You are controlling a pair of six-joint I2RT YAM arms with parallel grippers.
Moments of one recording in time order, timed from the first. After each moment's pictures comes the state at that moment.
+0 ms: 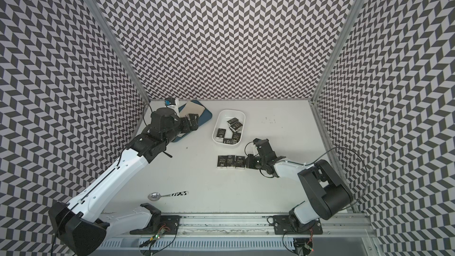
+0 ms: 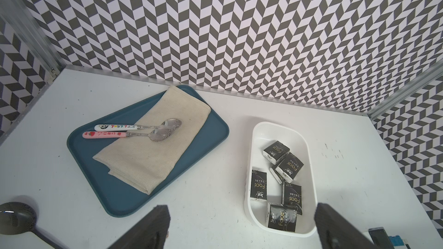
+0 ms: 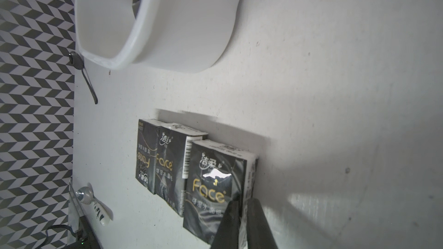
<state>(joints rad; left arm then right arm) -0.47 1.19 1.15 -0.42 -0.22 -0.42 0.49 1.51 0.57 0.07 -0.34 0.62</state>
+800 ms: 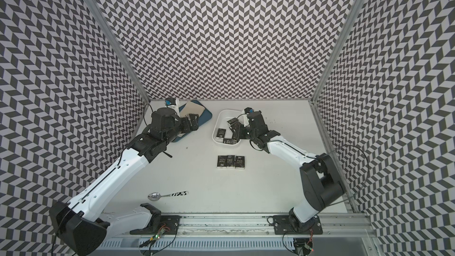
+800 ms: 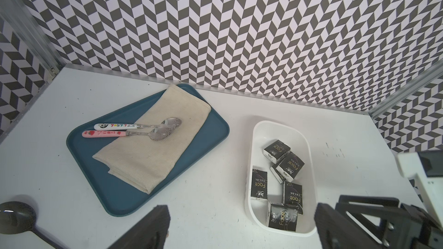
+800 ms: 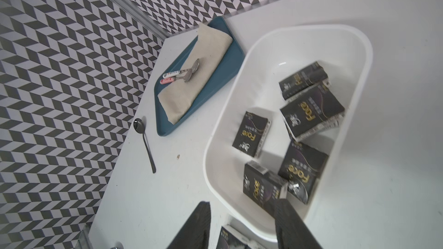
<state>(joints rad) -0.47 1.20 1.15 -0.42 -0.22 -0.42 0.52 1.65 1.13 -0.09 -0.24 0.52</state>
